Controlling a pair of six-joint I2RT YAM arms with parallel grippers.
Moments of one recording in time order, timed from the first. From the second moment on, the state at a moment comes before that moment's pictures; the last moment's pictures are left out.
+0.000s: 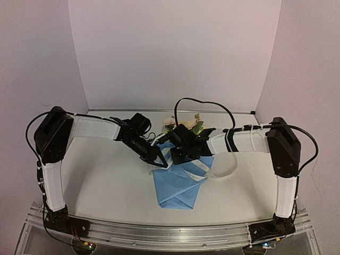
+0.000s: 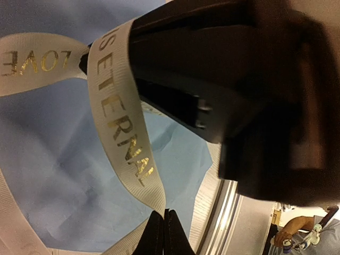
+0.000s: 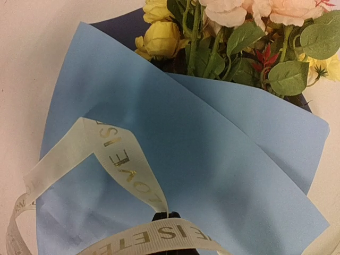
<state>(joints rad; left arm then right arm) -0.72 1.98 1.35 -0.44 0.87 -0.10 0.95 2.01 1.44 -0.43 0.38 0.51</state>
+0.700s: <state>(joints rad) -0.72 2.06 1.42 -0.47 0.67 -0.23 0.95 1.69 1.20 -0.38 0.36 0.59</state>
